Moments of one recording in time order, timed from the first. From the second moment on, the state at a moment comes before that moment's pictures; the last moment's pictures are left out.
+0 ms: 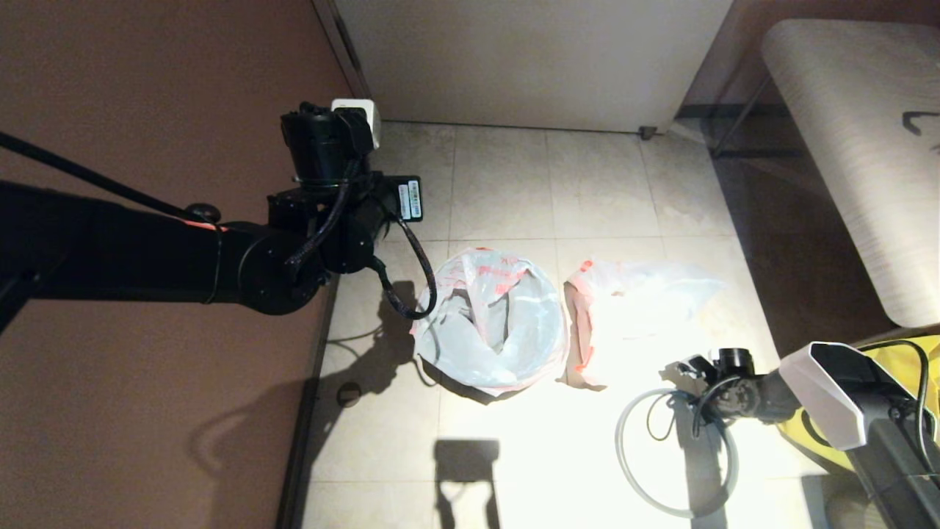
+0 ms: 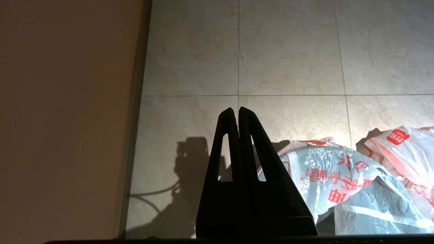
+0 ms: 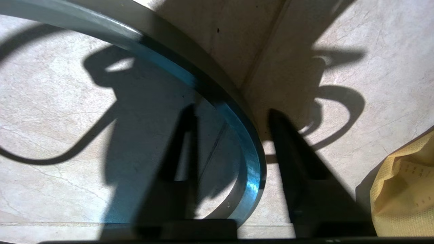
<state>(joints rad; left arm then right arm) -0.50 1.92 -1.37 -0.54 0.55 0.06 -0.15 2.99 -1.88 -0.22 -0.08 -0.46</state>
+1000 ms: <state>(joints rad) -0.46 1.81 -1.33 -0.53 0.57 0.12 -0.16 2.29 -1.19 -0.21 -0.06 -0.13</state>
